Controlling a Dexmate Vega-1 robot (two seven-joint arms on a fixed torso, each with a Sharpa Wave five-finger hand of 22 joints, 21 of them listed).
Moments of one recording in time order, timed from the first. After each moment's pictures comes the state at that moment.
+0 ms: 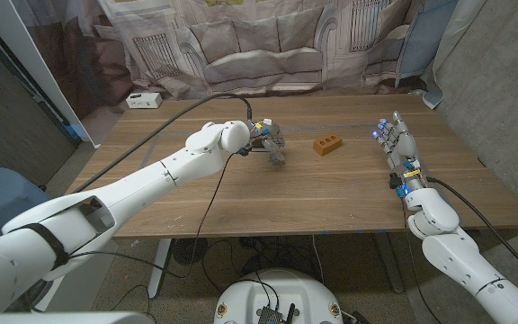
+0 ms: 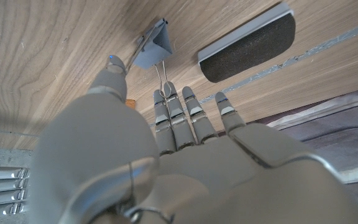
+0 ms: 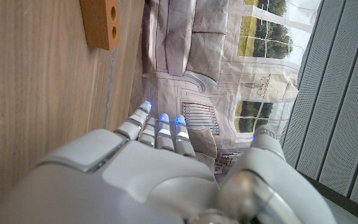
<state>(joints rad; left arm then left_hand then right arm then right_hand) 0.39 0.60 0.94 -1.71 0.57 0.38 -0.41 0.96 0.05 0.26 -0.12 0.17 0.64 0.00 0.18 0.20 0.65 -0.07 0.19 0.32 0.46 -0.02 0.18 0.17 0.15 0.21 0.19 0.17 -1.25 -0.61 -0.15 -1.68 0.69 0.41 -0.12 0.24 0.04 0.16 -0.13 0.18 0.19 0.12 0.20 0.18 0.12 0.15 0.21 0.19 -0.02 0.11 0.21 0.21 0.16 0.02 0.20 0.17</state>
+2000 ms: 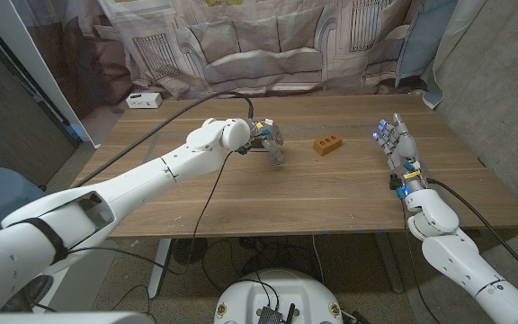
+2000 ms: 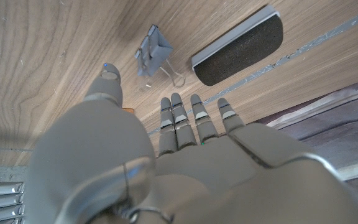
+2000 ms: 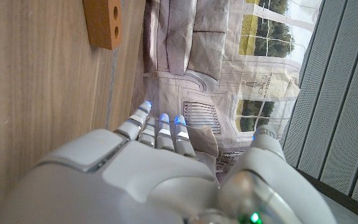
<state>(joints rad) 0.36 0.61 0.97 -1.72 0.62 0.38 -0.46 0.87 0.04 0.22 -0.11 0.17 0.43 0.05 0.18 0.20 0.43 0.01 0.18 0.27 0.30 0.06 0.18 0.17 0.06 0.21 0.19 0.17 -1.25 -0.60 -0.15 -1.68 0.69 0.42 -0.12 0.24 0.04 0.16 -0.13 0.18 0.19 0.12 0.20 0.18 0.12 0.15 0.21 0.19 -0.02 0.11 0.21 0.21 0.16 0.02 0.20 0.17</state>
